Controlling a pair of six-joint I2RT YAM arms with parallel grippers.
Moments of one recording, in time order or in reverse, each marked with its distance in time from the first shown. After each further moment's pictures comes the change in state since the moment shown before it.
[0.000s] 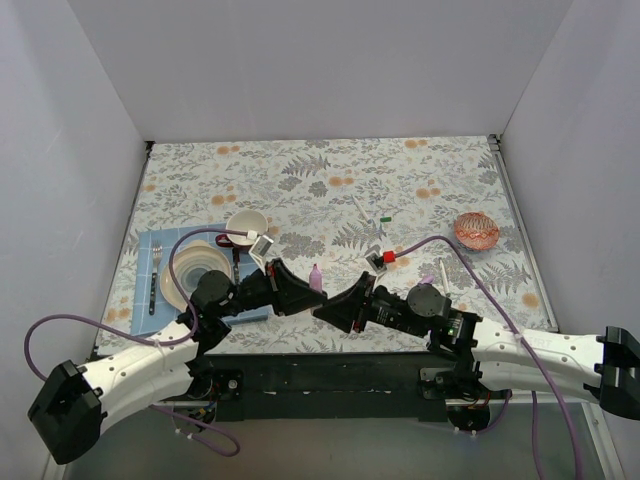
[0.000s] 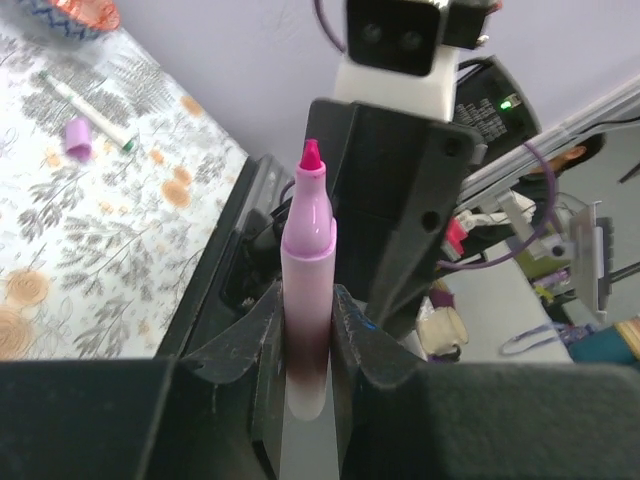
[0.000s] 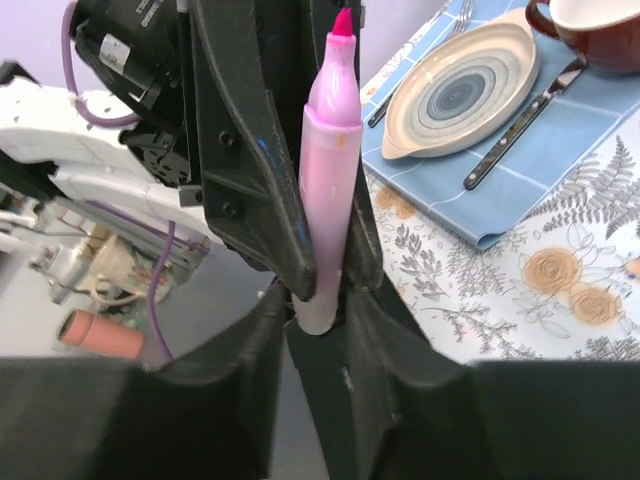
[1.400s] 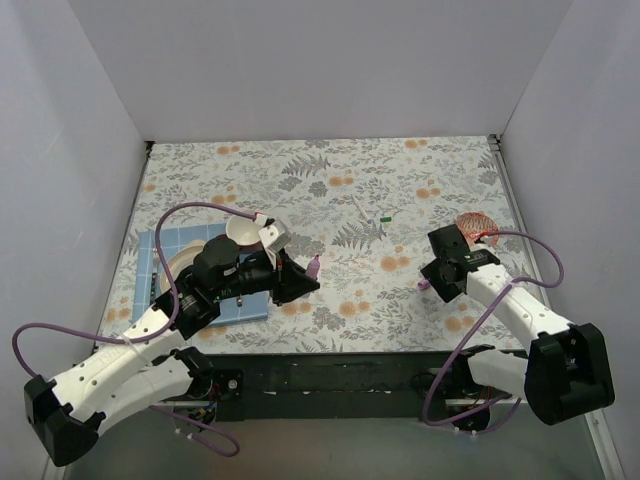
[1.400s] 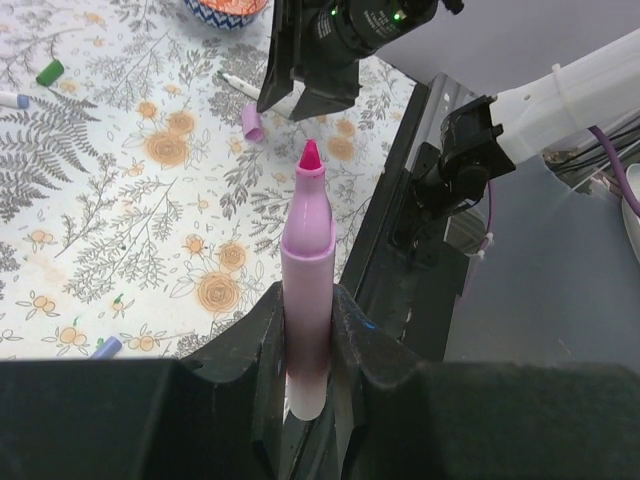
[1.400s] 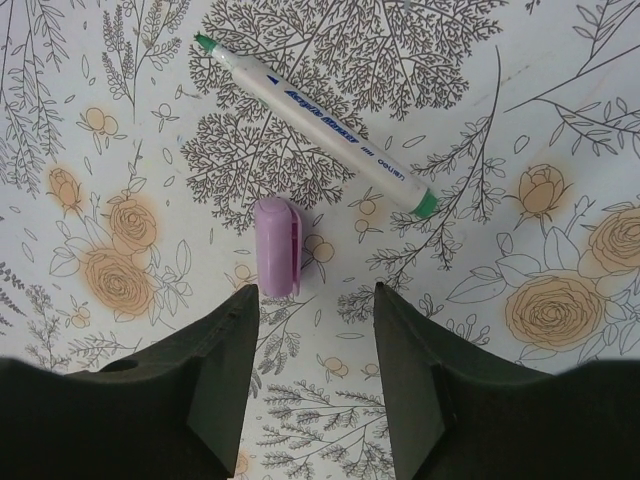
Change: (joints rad) left arm -0.006 -0.015 0.409 -0.832 -0.096 0.682; right arm -0.895 0.296 0.251 -1.173 0.379 0.482
